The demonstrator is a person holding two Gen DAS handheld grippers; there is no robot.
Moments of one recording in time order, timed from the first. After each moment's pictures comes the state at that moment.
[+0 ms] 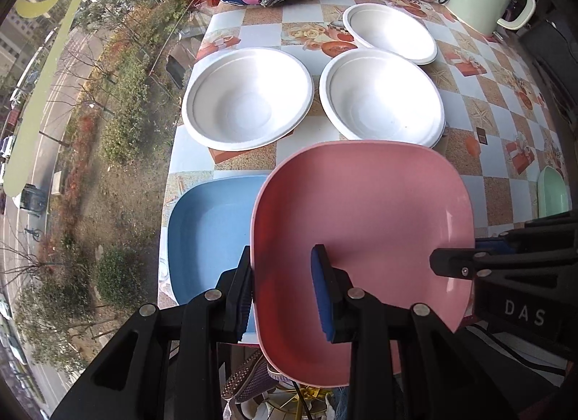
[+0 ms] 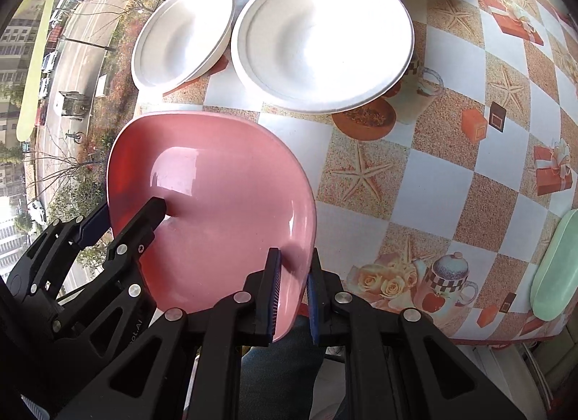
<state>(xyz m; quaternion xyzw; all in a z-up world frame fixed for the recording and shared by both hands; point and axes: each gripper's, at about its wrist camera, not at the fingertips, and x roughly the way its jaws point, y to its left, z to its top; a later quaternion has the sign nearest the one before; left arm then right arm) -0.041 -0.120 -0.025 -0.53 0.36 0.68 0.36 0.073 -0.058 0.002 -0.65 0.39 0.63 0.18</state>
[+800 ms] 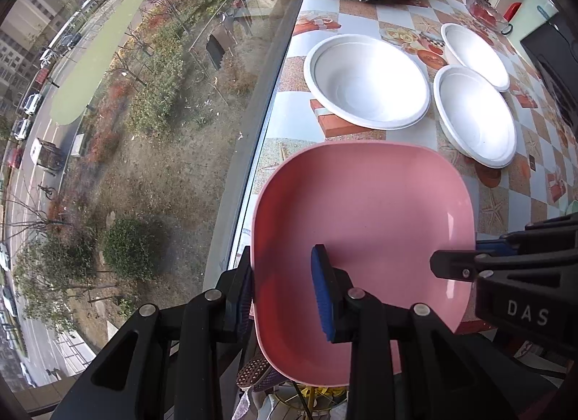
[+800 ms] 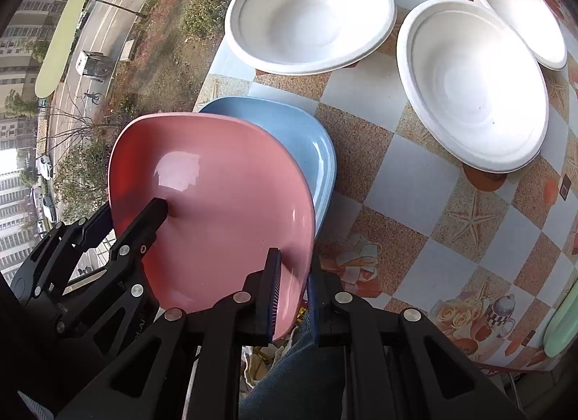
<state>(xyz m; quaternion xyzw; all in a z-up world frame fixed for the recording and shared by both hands) -0.143 -0.172 -0.037 -0.56 0.32 0.71 0.30 0.013 -0.081 -0.034 -0.67 0.35 0.64 0.11</state>
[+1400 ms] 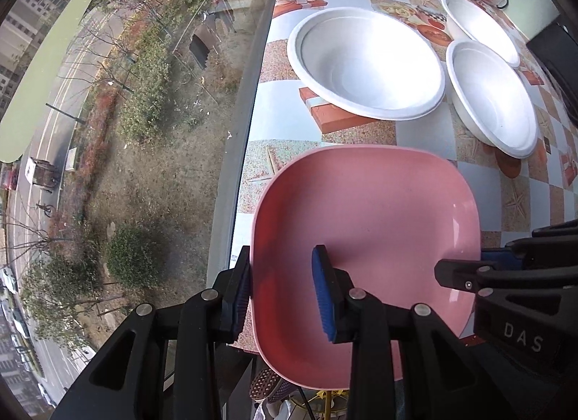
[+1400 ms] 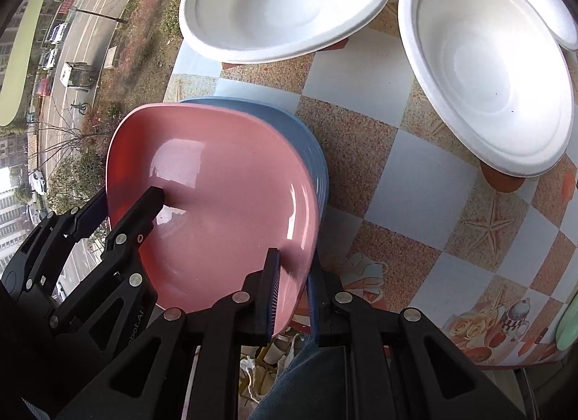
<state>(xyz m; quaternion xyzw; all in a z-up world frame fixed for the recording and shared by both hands) -0.158 -0.149 -0.067 -0.55 0.36 0.68 0.32 0.020 -0.059 -0.069 -0.68 0.36 0.62 0.14</state>
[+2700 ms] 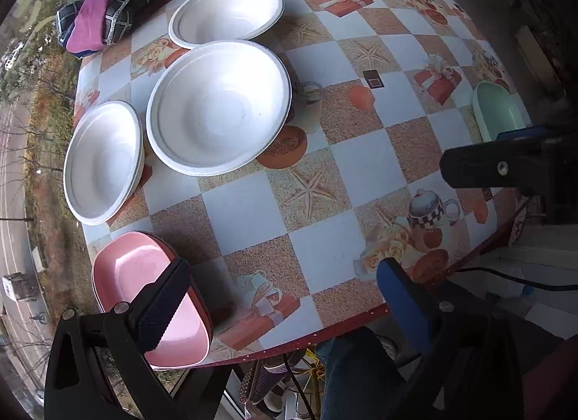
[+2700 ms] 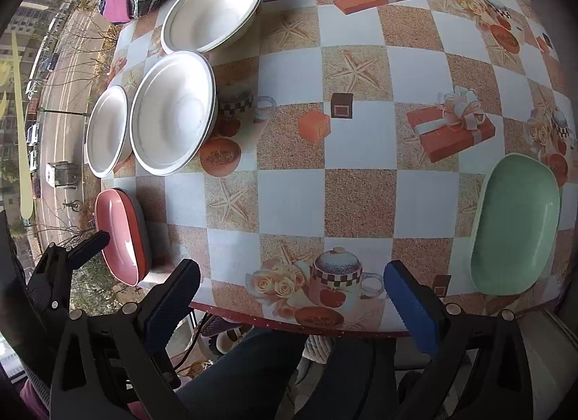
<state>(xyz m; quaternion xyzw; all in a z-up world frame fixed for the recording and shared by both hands) 0.005 0.001 -0.020 -0.51 0.45 0.54 0.49 0.232 0.051 -0.008 -0.57 0.46 0.61 0.29</state>
